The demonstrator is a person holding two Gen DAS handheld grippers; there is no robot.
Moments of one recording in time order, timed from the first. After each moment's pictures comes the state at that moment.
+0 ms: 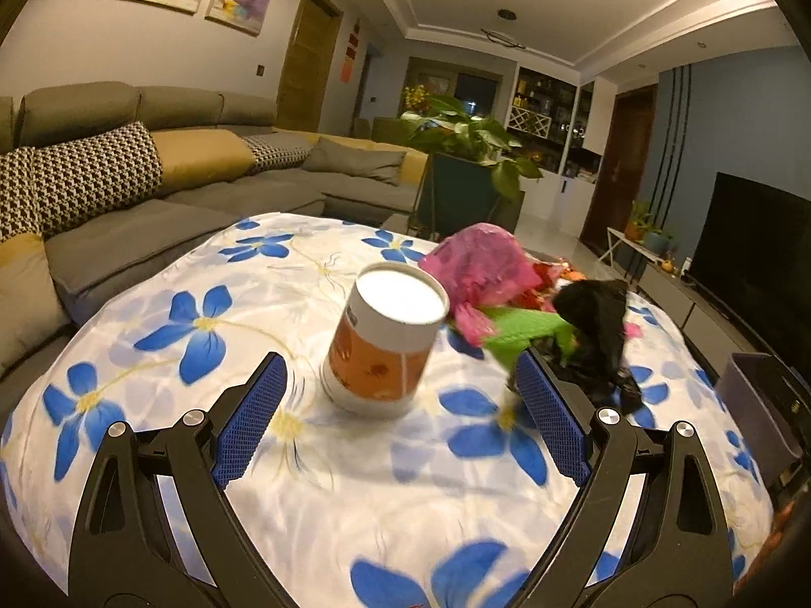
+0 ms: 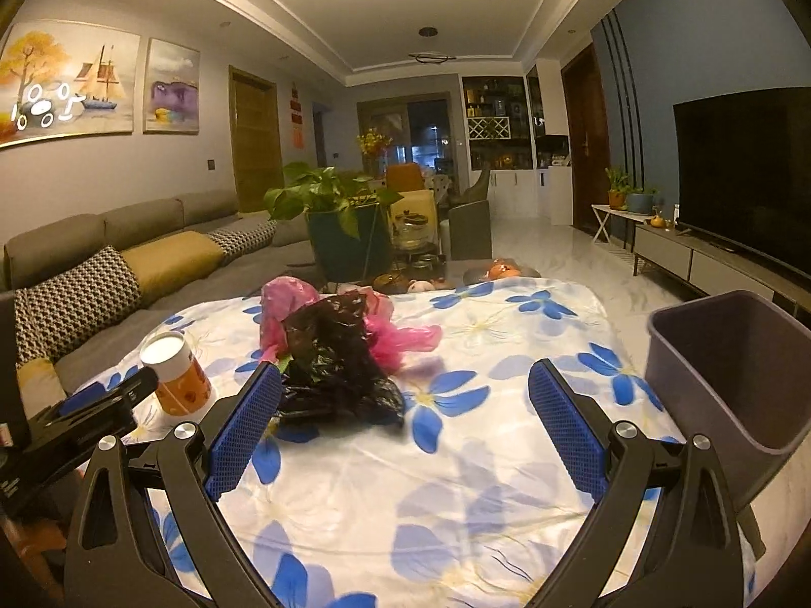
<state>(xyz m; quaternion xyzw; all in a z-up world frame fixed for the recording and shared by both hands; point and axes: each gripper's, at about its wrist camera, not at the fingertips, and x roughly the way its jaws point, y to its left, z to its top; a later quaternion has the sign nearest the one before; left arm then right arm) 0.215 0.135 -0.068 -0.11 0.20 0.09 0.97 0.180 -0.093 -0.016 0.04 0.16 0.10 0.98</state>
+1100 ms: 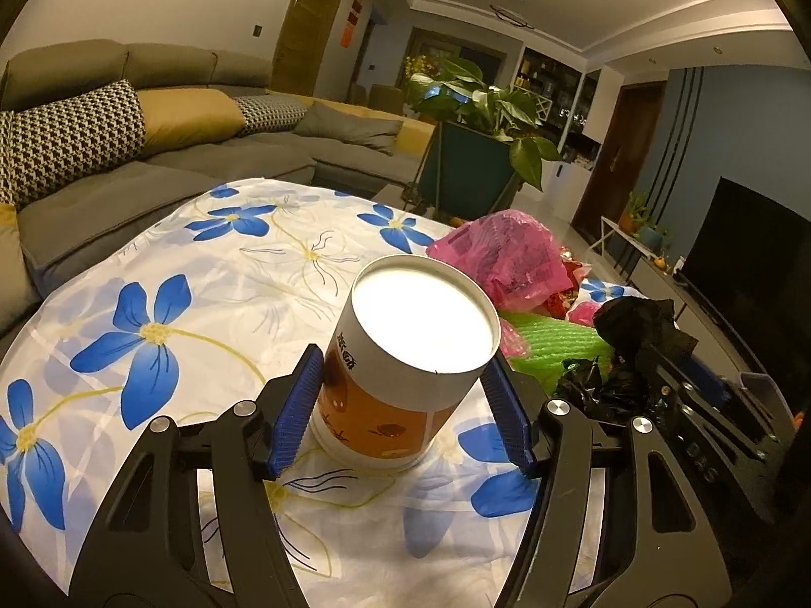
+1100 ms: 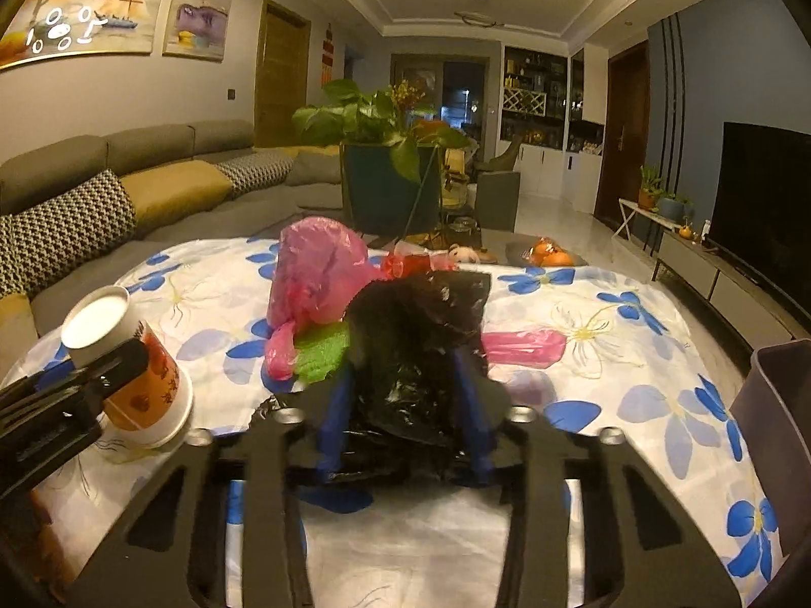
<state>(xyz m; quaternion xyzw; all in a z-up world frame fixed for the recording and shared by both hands) 0.270 0.162 -0.083 -0.15 0.24 0.06 0.96 0.276 -0.001 -0.050 -0.04 0.23 0.12 0.97</state>
